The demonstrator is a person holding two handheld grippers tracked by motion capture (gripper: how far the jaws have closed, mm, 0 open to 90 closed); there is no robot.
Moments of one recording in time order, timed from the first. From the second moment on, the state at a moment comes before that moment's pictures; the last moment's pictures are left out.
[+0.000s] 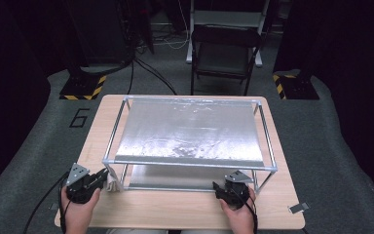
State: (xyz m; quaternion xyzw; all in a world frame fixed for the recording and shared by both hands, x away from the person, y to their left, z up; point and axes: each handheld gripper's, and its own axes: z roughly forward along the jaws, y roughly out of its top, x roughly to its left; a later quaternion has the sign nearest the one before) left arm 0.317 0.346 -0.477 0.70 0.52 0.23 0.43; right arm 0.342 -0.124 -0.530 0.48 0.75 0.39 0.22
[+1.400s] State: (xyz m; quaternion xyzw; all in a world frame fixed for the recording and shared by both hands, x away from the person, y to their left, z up) left arm 0.287 0.369 -0.374 0.67 0.48 0.31 0.47; right arm 0.341 -0.125 -0.528 0.48 0.76 0.38 0.22
